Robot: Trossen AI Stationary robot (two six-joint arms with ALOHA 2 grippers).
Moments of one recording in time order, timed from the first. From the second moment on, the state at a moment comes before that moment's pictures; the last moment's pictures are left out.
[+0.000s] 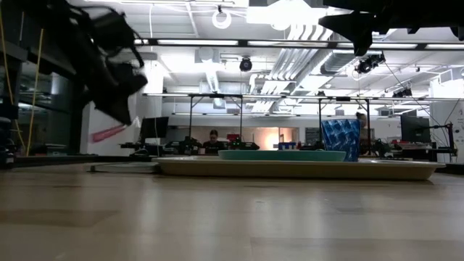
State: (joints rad) left arm 0.62 0.99 0.51 -0.43 -0.34 -0.55; right arm 0.24 0.83 0.31 0.63 0.38 0.13
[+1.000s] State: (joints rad) left arm -0.02 1.15 0.51 0.52 -0.31 -0.31; right arm 0.23 1.08 0.31 1.01 0.37 0.18
